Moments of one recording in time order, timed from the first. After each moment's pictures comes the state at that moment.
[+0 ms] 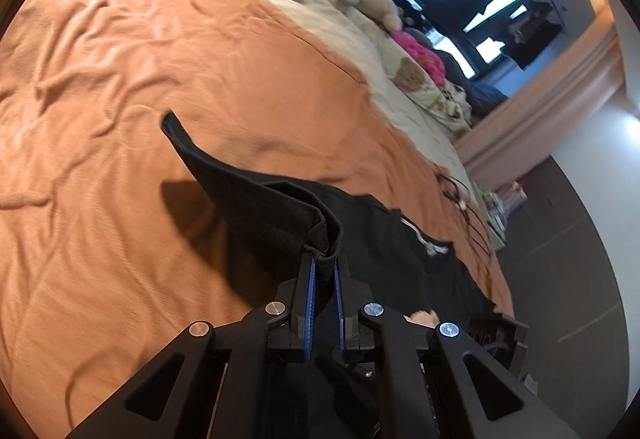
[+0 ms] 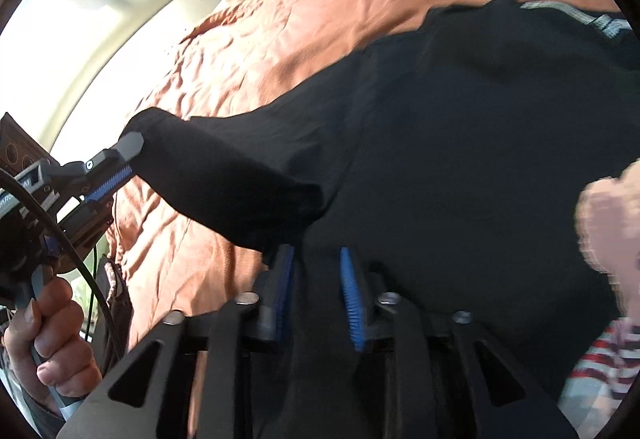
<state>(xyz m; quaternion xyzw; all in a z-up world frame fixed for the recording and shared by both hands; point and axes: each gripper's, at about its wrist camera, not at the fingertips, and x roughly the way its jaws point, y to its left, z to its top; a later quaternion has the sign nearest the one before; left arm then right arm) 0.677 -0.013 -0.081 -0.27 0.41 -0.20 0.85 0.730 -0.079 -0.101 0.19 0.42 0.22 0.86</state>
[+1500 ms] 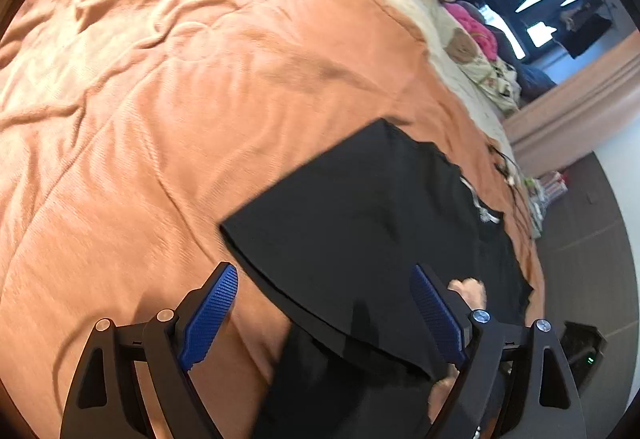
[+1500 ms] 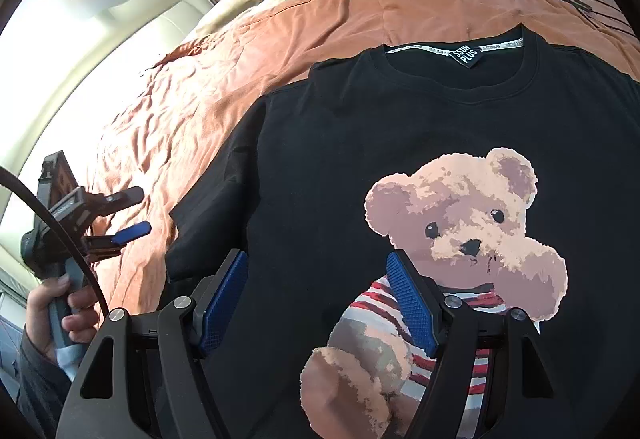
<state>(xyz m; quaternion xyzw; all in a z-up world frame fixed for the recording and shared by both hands) 0.664 -0.005 -0.140 -0.26 0.49 -0.11 0.82 0.669 -0.171 -0.084 0.16 0.39 0.16 0.89</state>
